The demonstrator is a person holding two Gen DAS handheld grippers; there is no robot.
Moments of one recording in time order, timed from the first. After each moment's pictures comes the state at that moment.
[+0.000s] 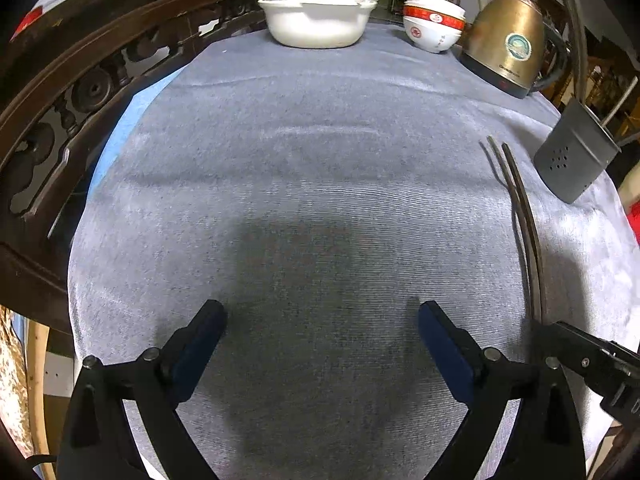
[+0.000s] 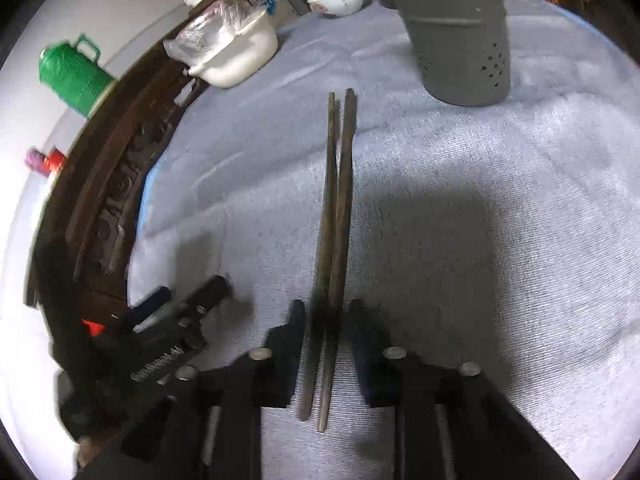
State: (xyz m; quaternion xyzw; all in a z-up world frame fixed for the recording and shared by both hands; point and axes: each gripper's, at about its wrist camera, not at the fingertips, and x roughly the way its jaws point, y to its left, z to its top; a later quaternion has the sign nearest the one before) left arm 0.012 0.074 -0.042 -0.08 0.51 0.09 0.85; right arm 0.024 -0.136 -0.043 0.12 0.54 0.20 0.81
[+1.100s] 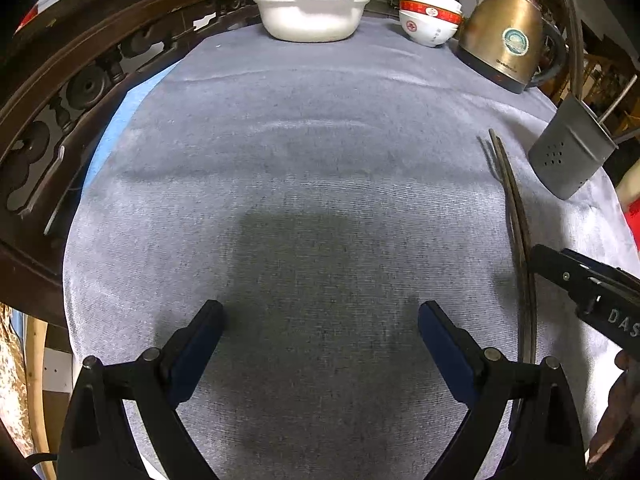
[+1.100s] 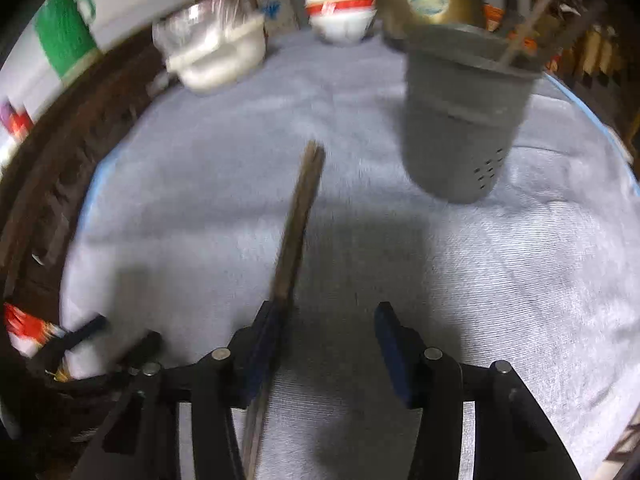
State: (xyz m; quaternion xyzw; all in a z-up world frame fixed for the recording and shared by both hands) left arm 0.014 0.061 -0.042 -0.08 0.52 0.09 0.85; right arm 0.071 -0.131 -0.035 -0.01 0.51 0.15 0.84
